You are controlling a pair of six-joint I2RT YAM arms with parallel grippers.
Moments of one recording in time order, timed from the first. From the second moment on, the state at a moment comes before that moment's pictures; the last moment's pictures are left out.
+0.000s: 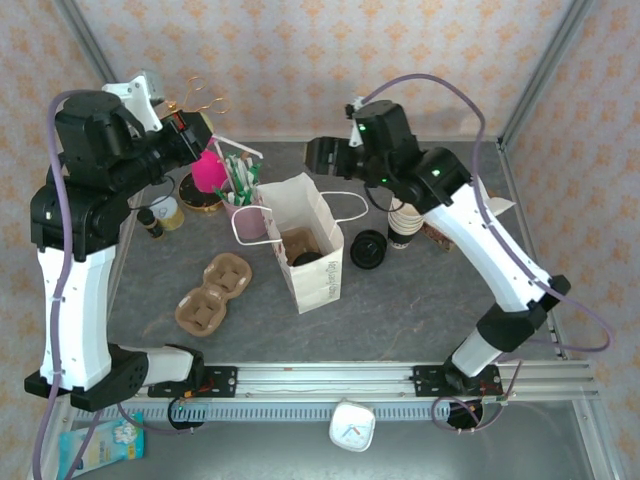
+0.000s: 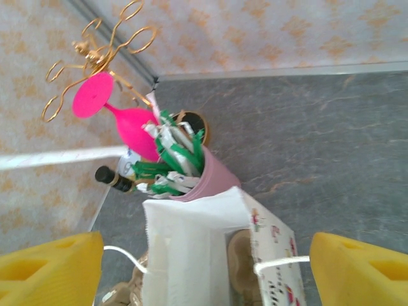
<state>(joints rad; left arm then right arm) -0.20 1.29 2.10 -1.08 0.22 -0.60 0.72 1.58 1.99 -0.94 0.05 0.57</state>
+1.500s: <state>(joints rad) -0.55 1.53 1.83 -0.79 0.02 -0.42 -0.23 1.34 1.25 -0.78 -0.02 0.68</state>
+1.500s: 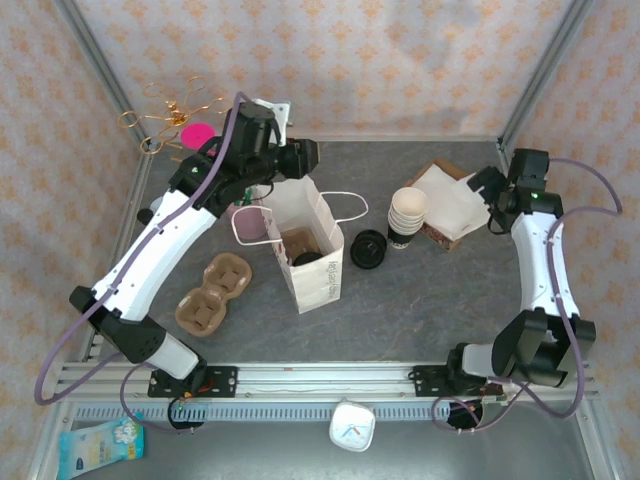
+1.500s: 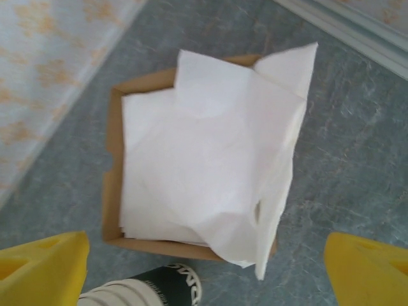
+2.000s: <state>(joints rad) -0.55 1.54 1.78 -0.70 0.04 -0.39 -0.30 1.60 1.07 -0.61 -0.15 0.64</state>
